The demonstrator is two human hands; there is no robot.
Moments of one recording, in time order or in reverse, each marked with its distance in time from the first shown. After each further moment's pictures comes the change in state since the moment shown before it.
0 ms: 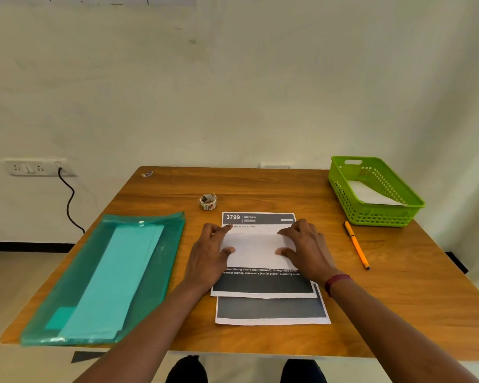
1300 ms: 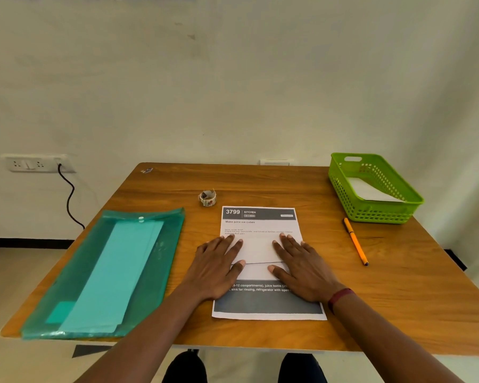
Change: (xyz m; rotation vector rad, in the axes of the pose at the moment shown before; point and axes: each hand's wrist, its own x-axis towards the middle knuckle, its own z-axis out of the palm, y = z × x) left_hand -0.019 -0.010 0.015 0.386 -0.388 0.128; right_hand -0.032 0.008 0.027 -0.148 -0.295 -0.118
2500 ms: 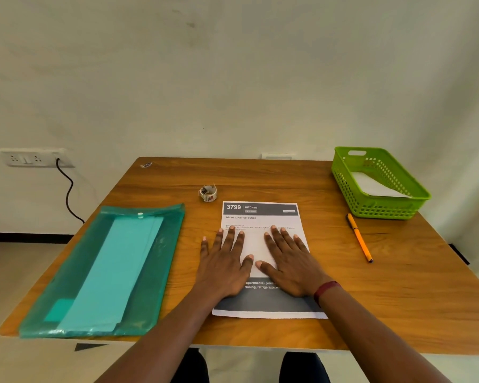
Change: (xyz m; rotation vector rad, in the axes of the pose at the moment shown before) left_hand 0.013 0.025 0.012 -0.003 -0.037 -0.208; right_hand 0.018 -0.026 0.005 0.024 -0.036 0.037
